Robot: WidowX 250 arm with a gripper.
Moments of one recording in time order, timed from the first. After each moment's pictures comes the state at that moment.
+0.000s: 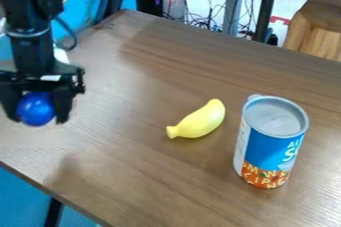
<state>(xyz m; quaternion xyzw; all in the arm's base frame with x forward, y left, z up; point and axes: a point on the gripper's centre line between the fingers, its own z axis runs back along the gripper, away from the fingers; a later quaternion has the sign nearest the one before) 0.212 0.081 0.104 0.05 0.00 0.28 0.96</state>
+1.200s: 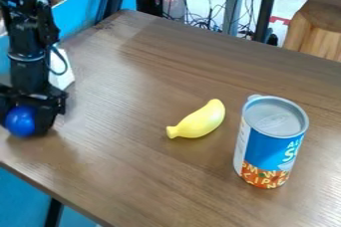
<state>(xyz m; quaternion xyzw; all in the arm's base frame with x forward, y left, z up) 0.224 0.129 0.055 0.09 0.06 0.20 0.97</state>
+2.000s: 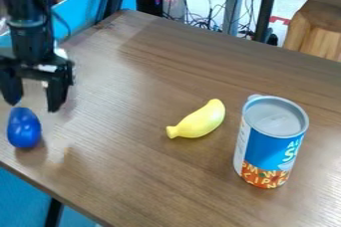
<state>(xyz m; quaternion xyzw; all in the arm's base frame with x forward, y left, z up) 0.240 0.117 0.096 0.04 0.03 0.19 0.98</state>
